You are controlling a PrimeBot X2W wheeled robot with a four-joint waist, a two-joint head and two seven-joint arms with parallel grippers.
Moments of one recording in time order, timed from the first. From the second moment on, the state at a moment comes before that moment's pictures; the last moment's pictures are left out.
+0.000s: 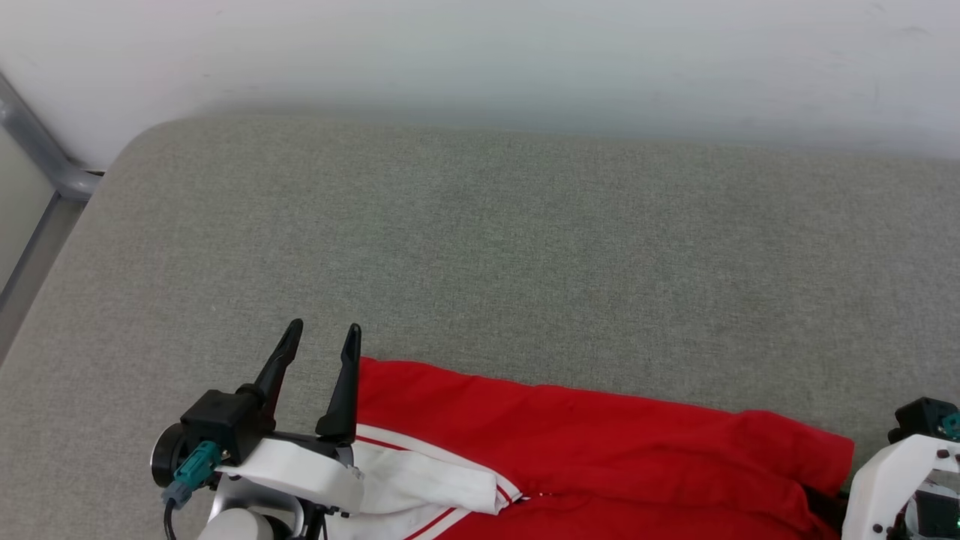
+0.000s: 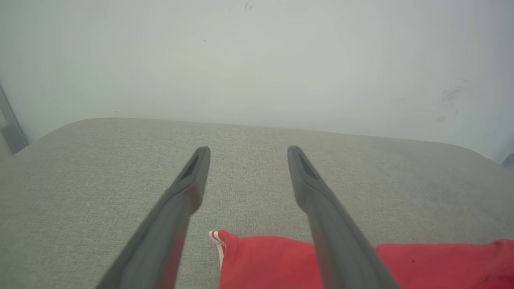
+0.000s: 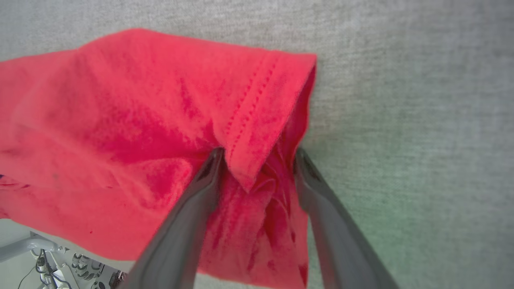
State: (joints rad) left arm -0.11 0.26 -0.29 0.08 -0.43 0.03 -0.26; right arm -0.05 -0.26 -0.10 0.30 0.54 0.13 0.79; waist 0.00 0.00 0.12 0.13
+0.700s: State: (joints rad) left arm -0.06 0.27 -0.28 0.15 -0.39 0.02 -0.26; right arm -0.03 -0.30 -0.30 0.23 0.51 0.13 0.81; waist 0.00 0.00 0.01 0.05
